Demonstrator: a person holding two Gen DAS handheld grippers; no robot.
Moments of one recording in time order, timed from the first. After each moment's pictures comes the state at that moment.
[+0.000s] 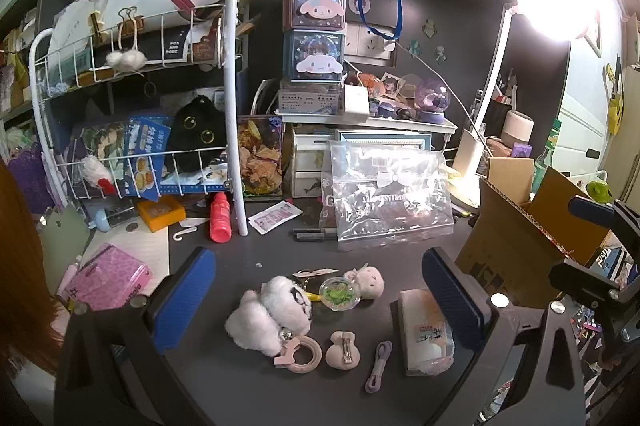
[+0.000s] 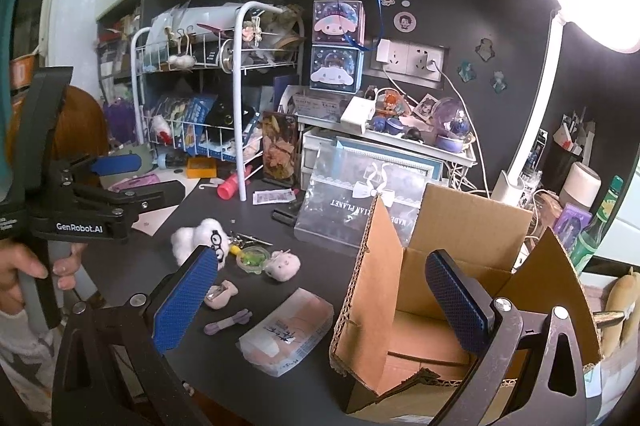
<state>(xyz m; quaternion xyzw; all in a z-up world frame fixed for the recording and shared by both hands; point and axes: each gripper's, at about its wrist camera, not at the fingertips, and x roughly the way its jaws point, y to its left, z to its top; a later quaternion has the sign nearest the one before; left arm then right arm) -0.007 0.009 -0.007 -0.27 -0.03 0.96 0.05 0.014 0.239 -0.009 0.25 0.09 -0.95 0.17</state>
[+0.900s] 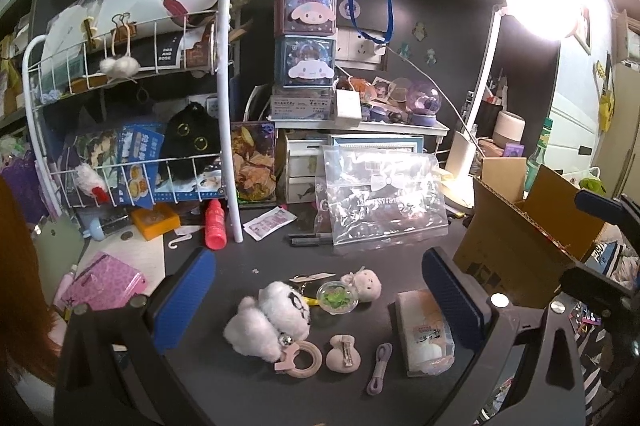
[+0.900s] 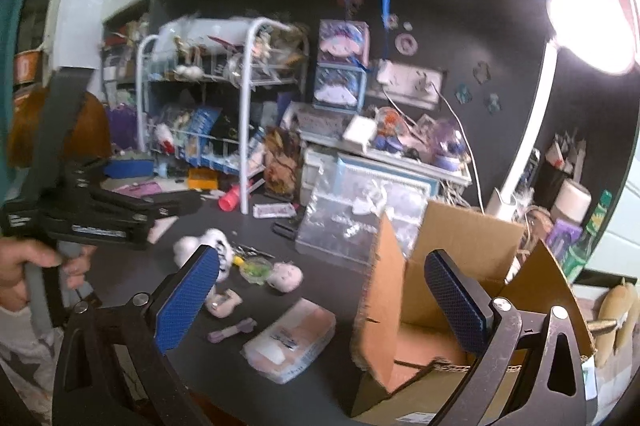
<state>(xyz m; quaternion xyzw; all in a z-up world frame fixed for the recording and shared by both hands) -0.007 0.002 -0.009 -0.26 -0.02 0.96 0.08 0.038 0.222 -0.003 0.20 0.11 -0.96 0.17</state>
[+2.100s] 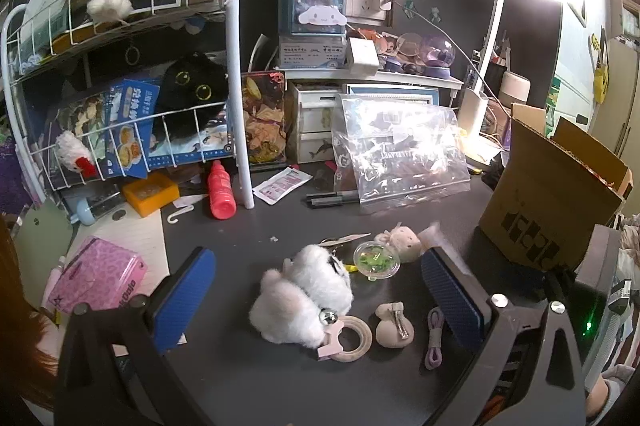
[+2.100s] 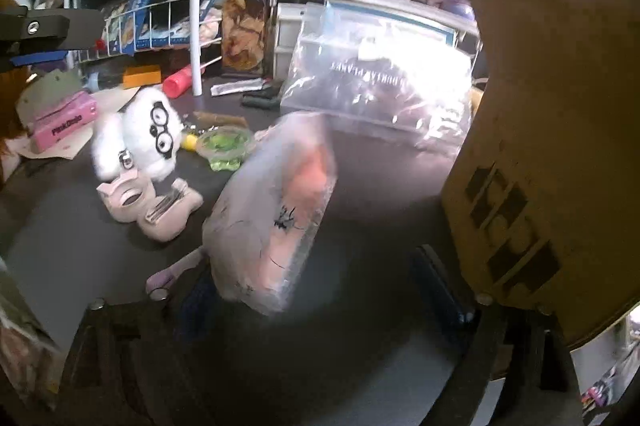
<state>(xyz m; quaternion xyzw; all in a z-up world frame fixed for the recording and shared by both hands) -0.032 -0.027 -0.059 -0.30 0.01 0.95 0.11 -0.014 0.182 -0.159 0.34 0.09 -0.94 0.04</state>
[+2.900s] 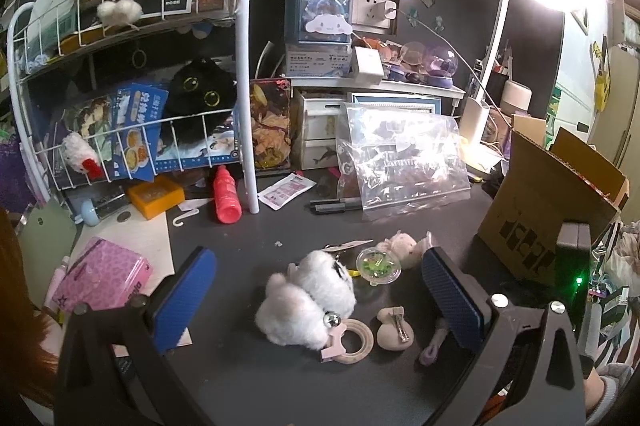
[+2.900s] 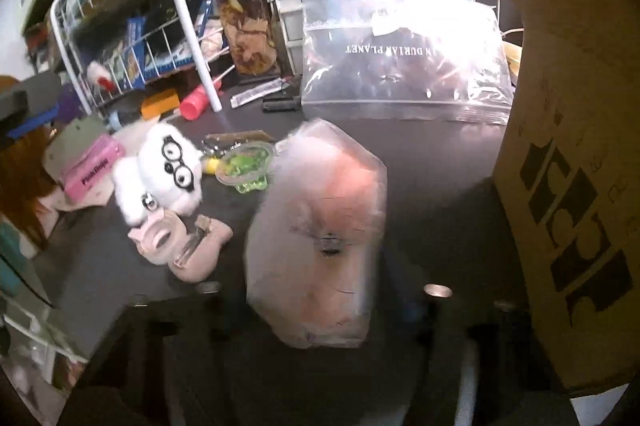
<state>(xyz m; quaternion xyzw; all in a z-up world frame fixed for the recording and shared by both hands) -0.028 -0.033 -0.052 -0.30 0.00 0.95 0.11 -0.046 0.193 -0.167 0.39 -0.04 -0.91 0.11</state>
